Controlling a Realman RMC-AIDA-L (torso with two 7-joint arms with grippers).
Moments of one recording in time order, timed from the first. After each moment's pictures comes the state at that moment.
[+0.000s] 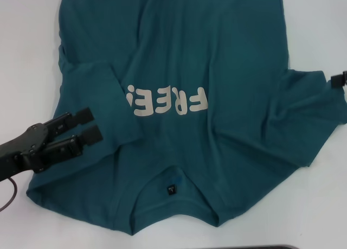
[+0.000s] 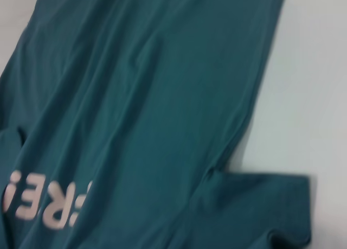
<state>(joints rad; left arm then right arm) -0.28 -2.12 -2.76 -0.55 -1.12 1.97 -1.52 0.53 1.87 -0.57 -0.83 -2.47 -1.63 2.34</state>
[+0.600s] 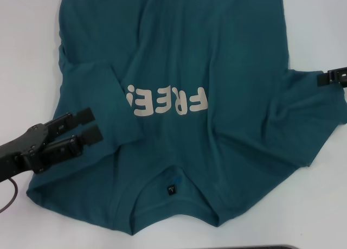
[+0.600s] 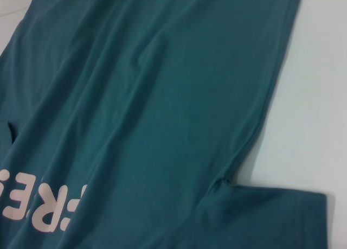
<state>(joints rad) -0.28 -2.12 -2.77 -0.55 -1.12 1.98 -1.52 0.55 1.90 -0.62 -0.82 -2.48 -1.55 2.32</state>
